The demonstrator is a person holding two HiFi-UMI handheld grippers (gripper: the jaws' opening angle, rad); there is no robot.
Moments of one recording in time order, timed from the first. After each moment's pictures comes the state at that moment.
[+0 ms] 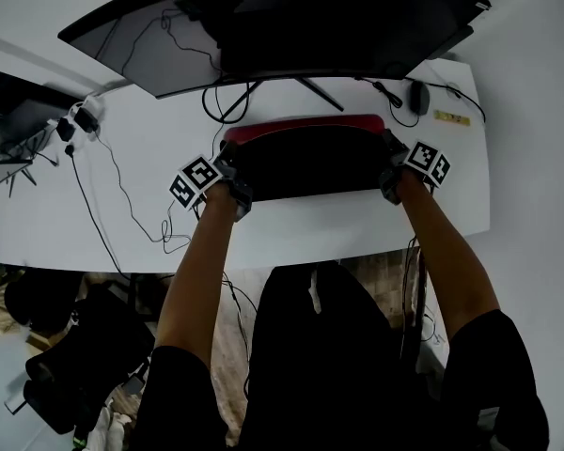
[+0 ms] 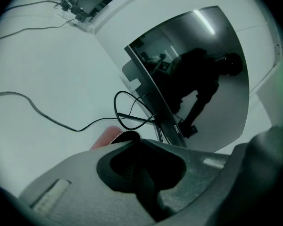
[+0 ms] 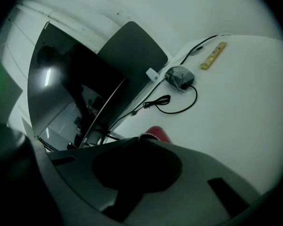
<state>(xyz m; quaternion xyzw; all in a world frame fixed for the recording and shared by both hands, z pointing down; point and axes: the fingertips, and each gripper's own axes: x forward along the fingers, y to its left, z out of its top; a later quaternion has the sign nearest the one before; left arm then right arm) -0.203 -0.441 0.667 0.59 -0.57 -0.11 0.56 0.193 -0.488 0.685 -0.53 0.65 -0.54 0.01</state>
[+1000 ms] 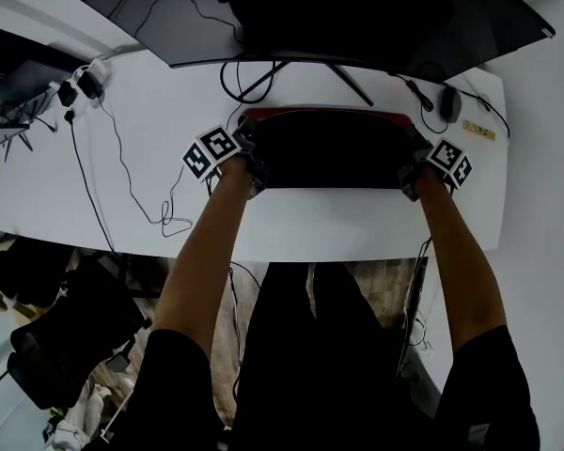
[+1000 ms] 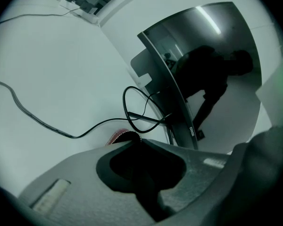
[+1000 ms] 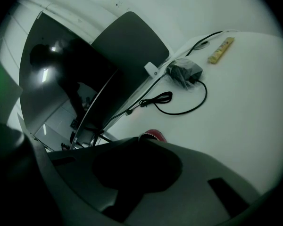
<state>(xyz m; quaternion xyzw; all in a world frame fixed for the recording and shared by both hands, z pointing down) -0.210 -0.464 0.708 0.57 -0.57 -0.10 0.58 0.187 -0.513 0.710 -0.53 0.65 -0.54 -0.01</state>
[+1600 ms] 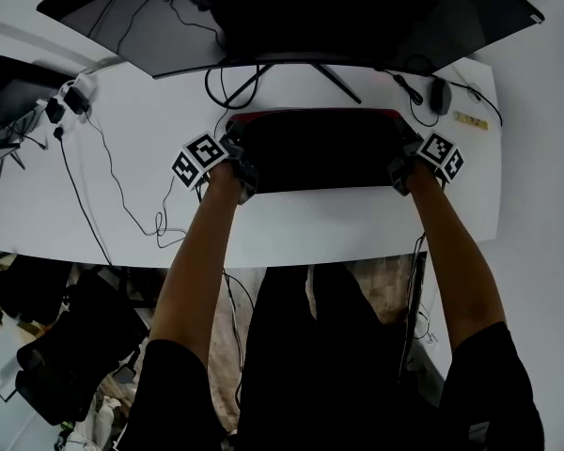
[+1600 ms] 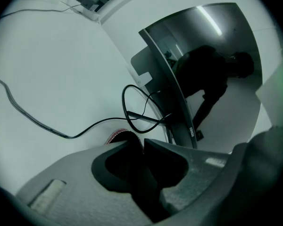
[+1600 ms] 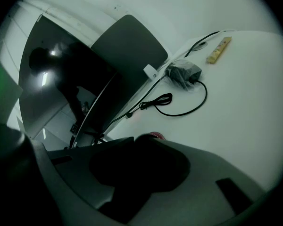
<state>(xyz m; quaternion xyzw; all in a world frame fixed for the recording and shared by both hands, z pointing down) -0.208 -0.468 0.711 0.57 -0.56 -0.11 0.58 0.186 -0.518 0.711 -0.55 0.65 -0.53 0.01</state>
